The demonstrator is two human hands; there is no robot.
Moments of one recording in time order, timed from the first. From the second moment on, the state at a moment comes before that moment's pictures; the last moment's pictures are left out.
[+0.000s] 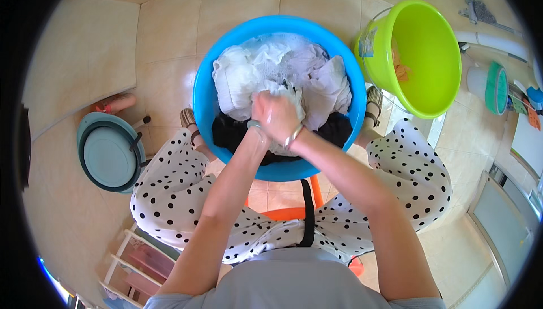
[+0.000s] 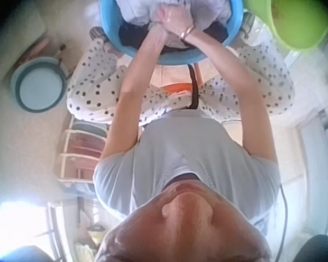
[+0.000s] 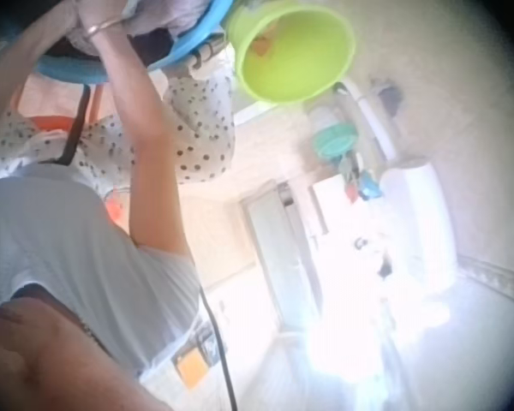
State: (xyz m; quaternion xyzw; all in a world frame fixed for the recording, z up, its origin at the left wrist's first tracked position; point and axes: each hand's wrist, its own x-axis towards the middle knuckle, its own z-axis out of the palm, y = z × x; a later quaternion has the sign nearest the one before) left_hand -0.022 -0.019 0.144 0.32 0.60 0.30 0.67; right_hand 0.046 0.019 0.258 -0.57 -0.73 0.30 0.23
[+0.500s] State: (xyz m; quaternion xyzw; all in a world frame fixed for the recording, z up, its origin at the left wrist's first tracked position) left_hand 0.013 0.007 0.222 -0.16 0.51 0.43 0.73; right_hand 0.081 0.045 0.225 -0.57 -0.76 0.27 0.15
